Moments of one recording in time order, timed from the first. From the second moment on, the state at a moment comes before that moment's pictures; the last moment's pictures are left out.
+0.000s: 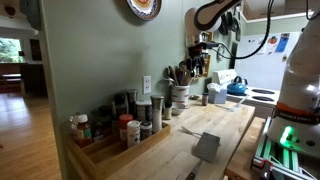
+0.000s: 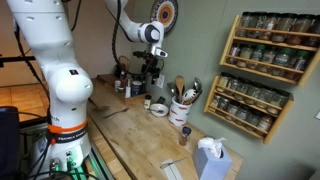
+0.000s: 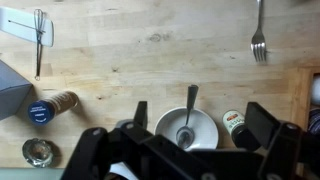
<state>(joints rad) 0.01 -0.26 0.18 -2.38 -0.07 2.01 0.25</state>
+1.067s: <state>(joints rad) -0.01 -0.31 0.07 -2.36 -0.06 1.99 0.22</state>
